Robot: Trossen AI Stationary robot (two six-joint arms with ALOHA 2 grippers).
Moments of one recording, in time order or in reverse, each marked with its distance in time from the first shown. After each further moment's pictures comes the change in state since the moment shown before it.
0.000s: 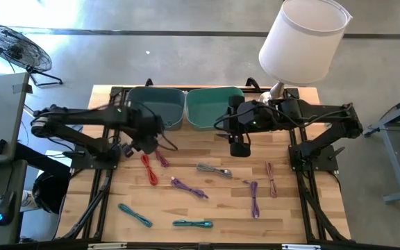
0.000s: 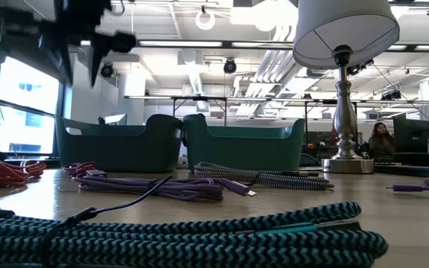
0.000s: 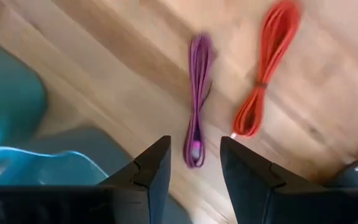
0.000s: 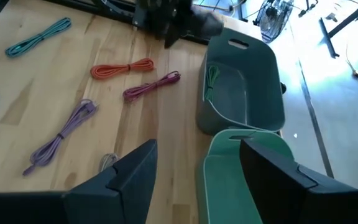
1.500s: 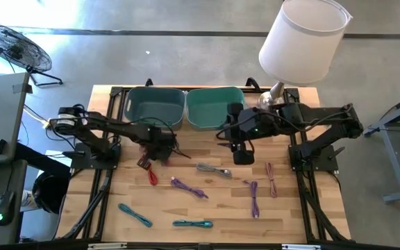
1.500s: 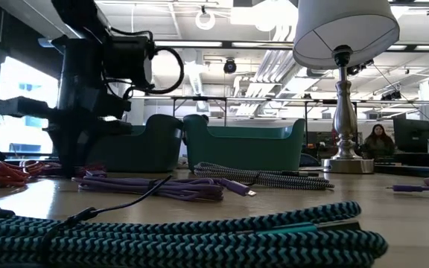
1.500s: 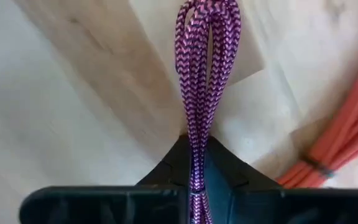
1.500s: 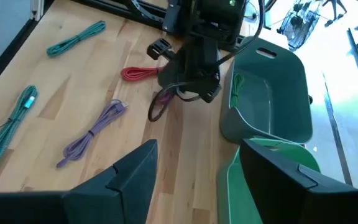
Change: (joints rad) left arm -0.005 0.314 -0.321 0.470 0.125 -0.399; right arm 0.058 0.000 -0.001 -0.004 -0.042 0.000
